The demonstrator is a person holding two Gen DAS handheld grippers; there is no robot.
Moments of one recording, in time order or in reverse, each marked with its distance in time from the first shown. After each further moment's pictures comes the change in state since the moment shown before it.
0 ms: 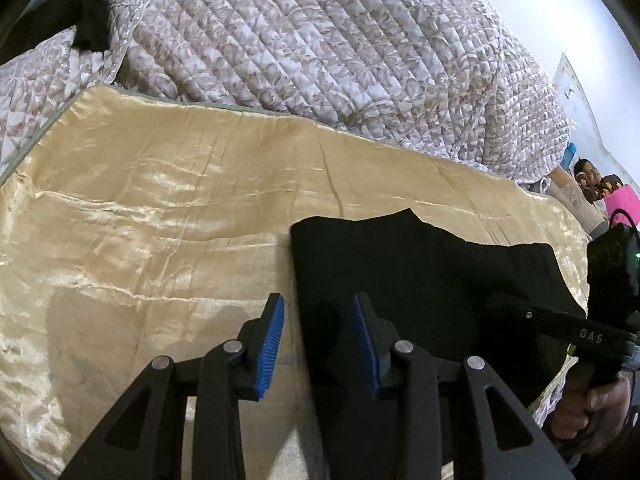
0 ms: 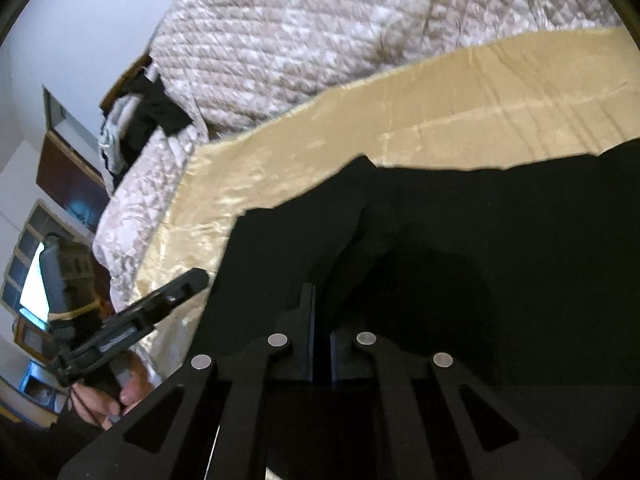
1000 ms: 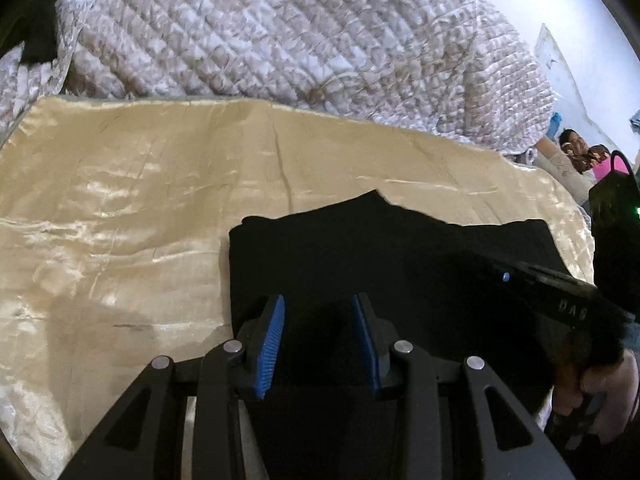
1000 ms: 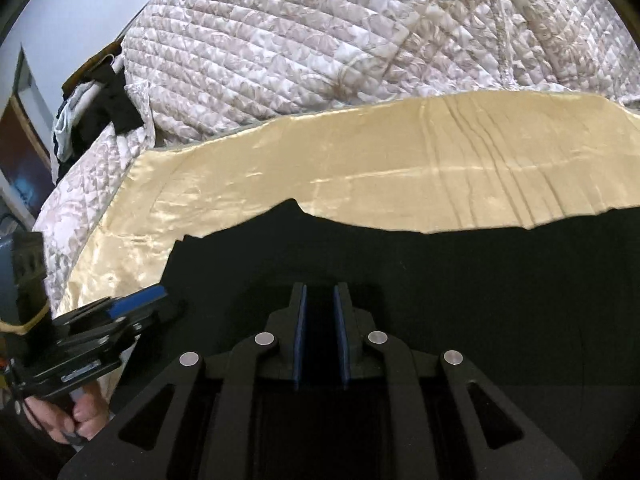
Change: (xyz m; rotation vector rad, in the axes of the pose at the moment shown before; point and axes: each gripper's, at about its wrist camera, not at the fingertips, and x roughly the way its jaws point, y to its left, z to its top) left arm 0.044 -0.029 0.006 0.091 0.059 -0.059; right arm 0.006 -0.008 0.026 -0.113 -0.042 -0.263
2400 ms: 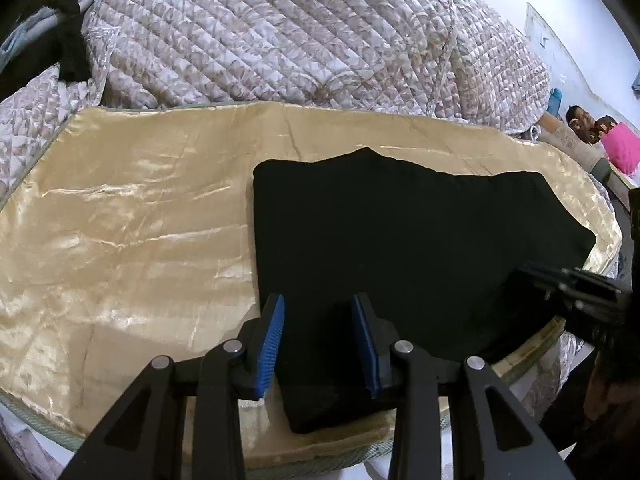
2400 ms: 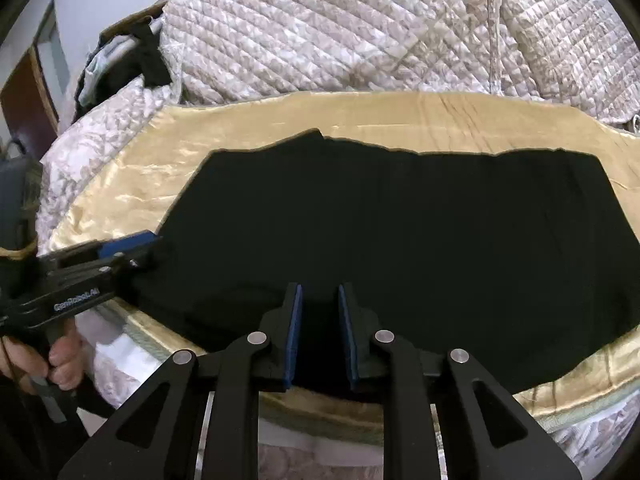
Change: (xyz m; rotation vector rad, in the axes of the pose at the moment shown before) left arm -0.049 -0.023 -0.068 0.077 -0.070 0.125; right arm -0.052 0.020 -0.092 -0.113 -0.058 -0.089
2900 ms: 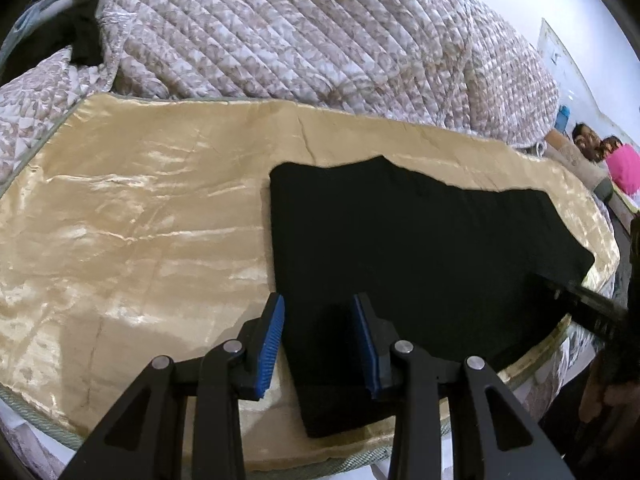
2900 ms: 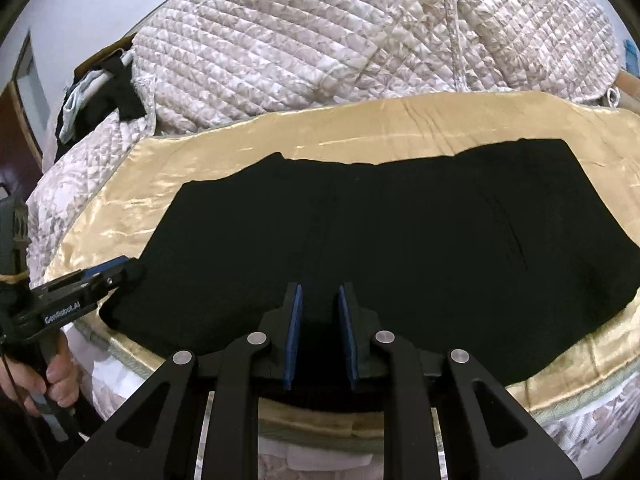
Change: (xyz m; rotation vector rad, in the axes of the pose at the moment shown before) left arm 0.001 0.012 0.003 -0.042 0.017 -0.007; right arm -0.008 -0.027 0.000 0.116 -0.032 -0.034
